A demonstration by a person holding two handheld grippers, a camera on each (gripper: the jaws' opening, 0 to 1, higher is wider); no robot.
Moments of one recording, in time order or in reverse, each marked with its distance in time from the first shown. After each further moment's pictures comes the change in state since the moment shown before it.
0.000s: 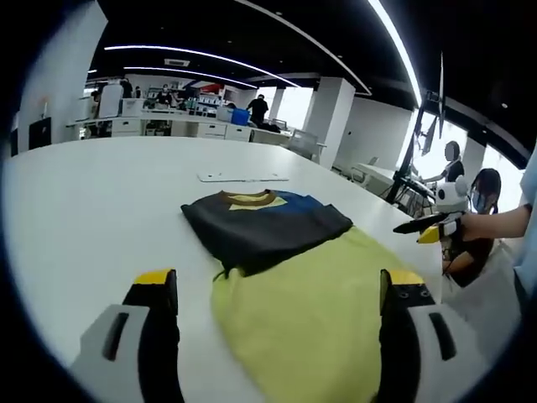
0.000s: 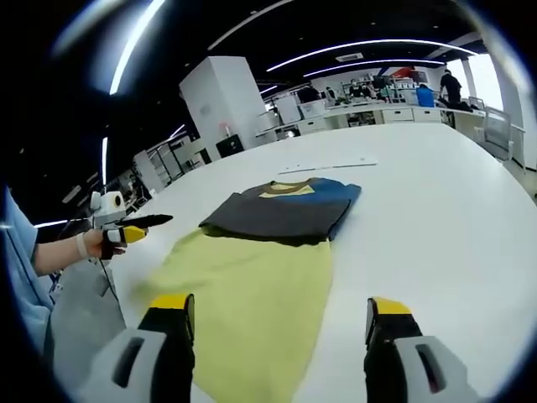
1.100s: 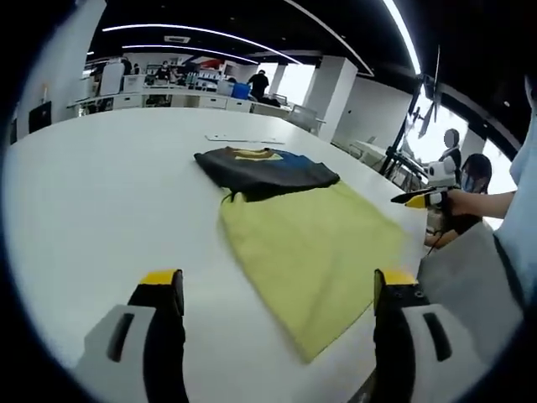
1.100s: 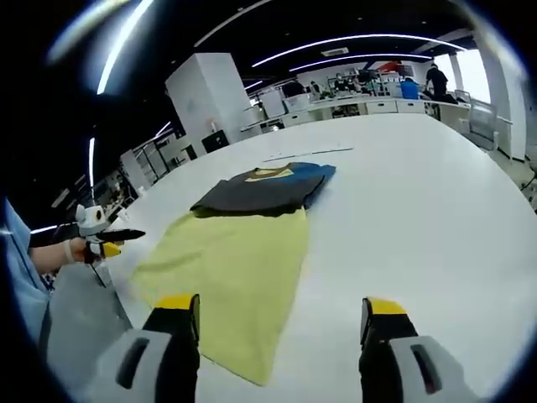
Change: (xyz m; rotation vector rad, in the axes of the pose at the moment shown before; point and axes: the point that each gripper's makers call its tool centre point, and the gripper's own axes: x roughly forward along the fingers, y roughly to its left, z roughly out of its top) left arm -0.071 -0.007 -0.067 -0.031 0.138 -0.024; right arm -0.041 -0.015 -0.040 0.036 0.032 -0.076
